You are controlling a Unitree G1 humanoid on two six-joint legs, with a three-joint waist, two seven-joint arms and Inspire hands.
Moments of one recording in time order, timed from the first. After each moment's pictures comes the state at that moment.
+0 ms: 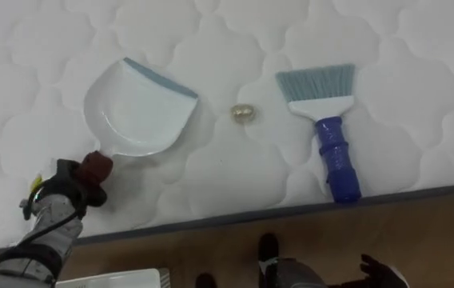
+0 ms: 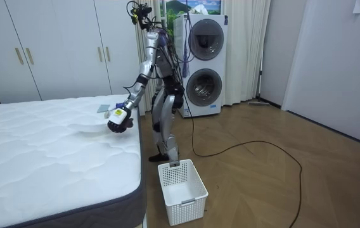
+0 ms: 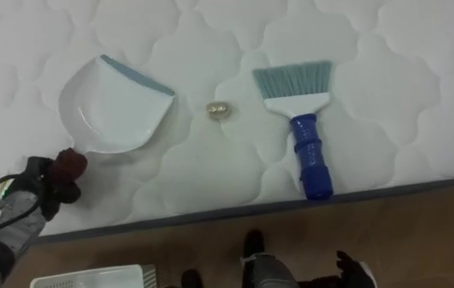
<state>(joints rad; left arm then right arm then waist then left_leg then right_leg) -0.51 0.42 -0.18 1.27 0.26 -0.05 0.39 -0.09 -0.34 0.36 1.17 0.52 -0.07 -0.11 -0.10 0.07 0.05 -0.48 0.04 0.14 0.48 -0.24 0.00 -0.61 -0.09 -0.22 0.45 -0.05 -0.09</state>
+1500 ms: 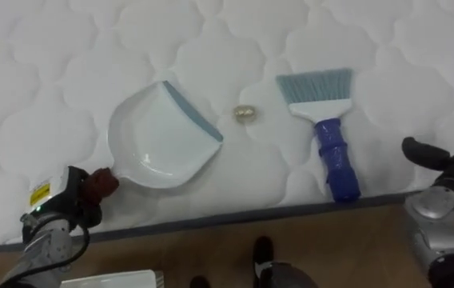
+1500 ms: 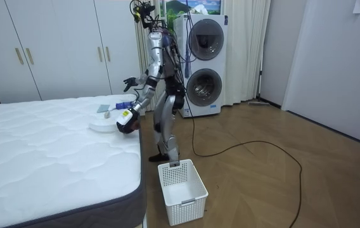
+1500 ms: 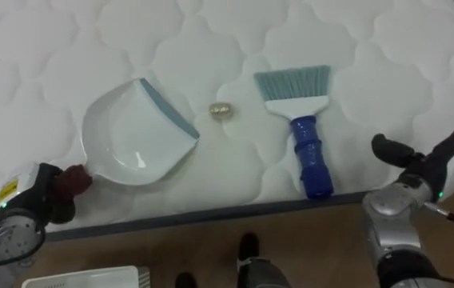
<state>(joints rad) -0.30 0.47 -0.32 1.10 0.40 -0.11 0.38 -0.34 -0.39 0.06 0.87 0.17 -0.25 -0.89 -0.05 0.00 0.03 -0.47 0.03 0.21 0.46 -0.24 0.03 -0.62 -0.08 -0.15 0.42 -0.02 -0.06</state>
